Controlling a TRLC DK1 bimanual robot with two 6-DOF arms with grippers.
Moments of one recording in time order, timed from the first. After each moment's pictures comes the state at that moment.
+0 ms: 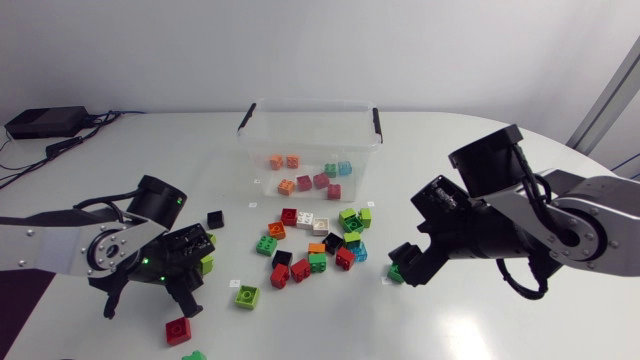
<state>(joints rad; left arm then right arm) -0.30 1.50 0.59 -0.31 -0.06 0.66 0.46 1.26 0.69 -0.40 -0.05 -0.24</state>
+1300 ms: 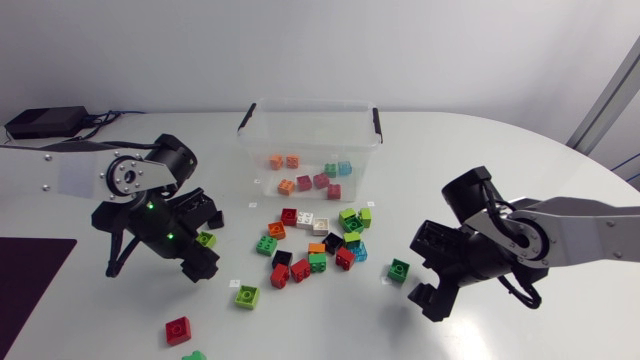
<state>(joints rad) -0.26 1.63 0.91 -0.74 0.08 0.35 0.33 1.47 0.61 -0.40 -0.12 -0.61</state>
